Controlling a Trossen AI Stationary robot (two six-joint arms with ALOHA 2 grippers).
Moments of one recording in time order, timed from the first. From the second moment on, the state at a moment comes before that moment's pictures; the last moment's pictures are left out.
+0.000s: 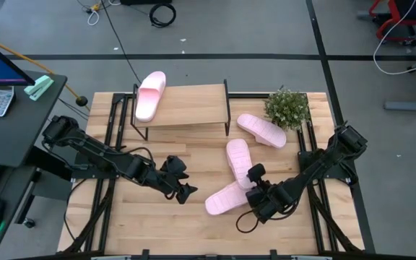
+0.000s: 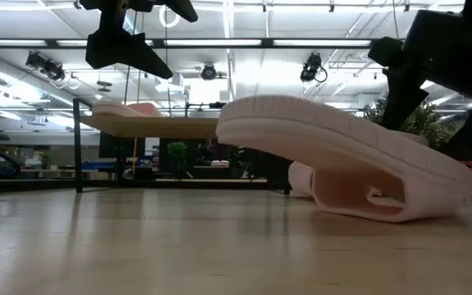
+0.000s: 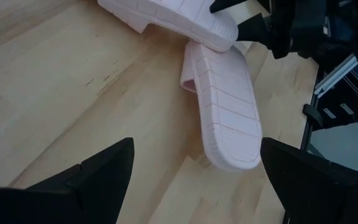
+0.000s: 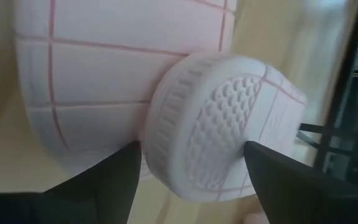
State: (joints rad) left arm -0.43 1.43 1.00 -0.32 -0.39 -1.03; right arm 0.64 1.69 0.95 -0.76 0.71 0.13
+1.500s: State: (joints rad) left arm -0.43 1.43 1.00 -0.35 -0.37 -1.04; right arm 0.62 1.69 1.20 -1.03 0.97 0.28
